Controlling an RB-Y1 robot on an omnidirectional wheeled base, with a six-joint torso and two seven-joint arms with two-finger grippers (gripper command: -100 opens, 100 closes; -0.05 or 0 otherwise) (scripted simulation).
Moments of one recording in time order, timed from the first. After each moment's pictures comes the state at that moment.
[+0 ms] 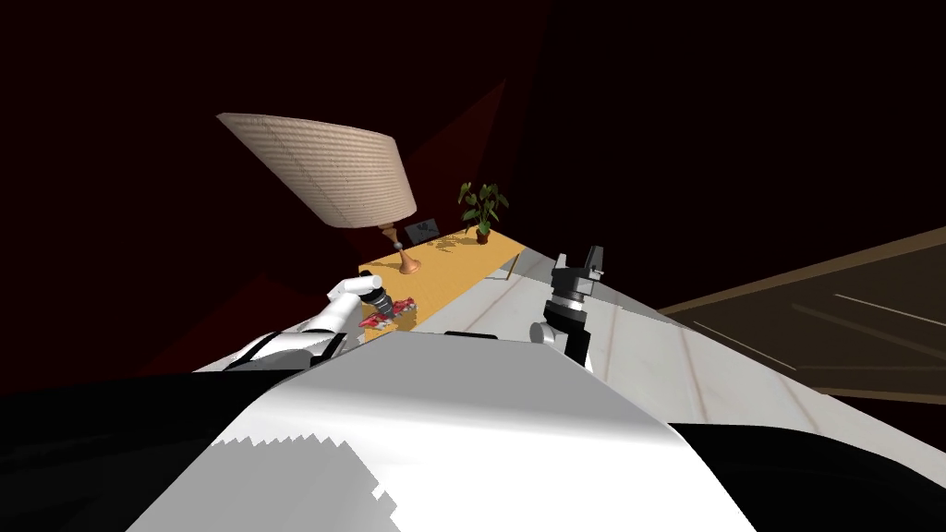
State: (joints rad) left arm -0.20 0.71 0.09 -1.04 0.66 1.43 0.44; right arm 0.50 0.04 -0.01 -2.30 -0.12 -0.45 0.01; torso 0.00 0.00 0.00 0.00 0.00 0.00
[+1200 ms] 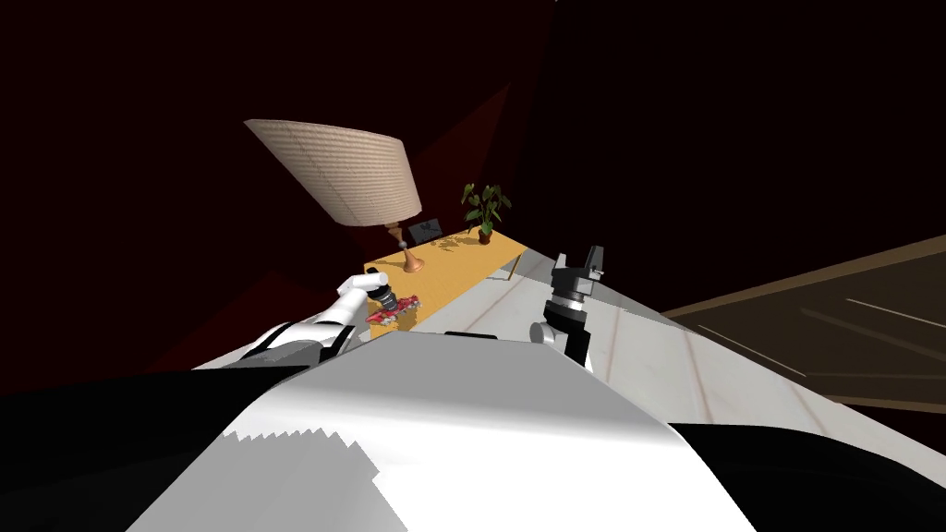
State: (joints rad) left arm -0.28 0.69 0.05 -0.97 0.63 1.42 0.43; right arm 0.50 0.04 -0.01 -2.30 -0.12 -0.45 0.01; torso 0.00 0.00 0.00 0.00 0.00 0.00
